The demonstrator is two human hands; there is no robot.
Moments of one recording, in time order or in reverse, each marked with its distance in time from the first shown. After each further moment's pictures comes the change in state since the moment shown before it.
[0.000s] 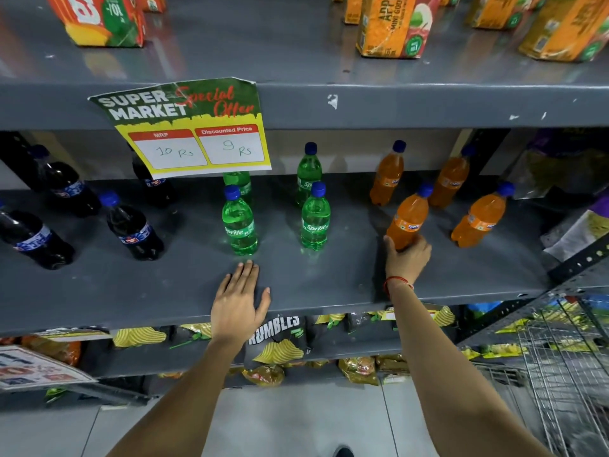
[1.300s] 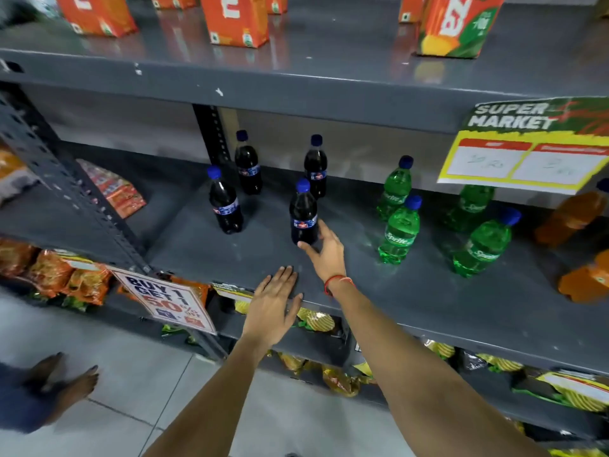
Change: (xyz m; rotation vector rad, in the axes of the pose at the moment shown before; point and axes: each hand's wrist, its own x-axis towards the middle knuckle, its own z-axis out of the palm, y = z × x) left_hand -0.070 -0.178 -0.045 -0.101 0.070 -0.105; right_hand -0.283 -0.147 0.225 0.059 -0.933 -0.425
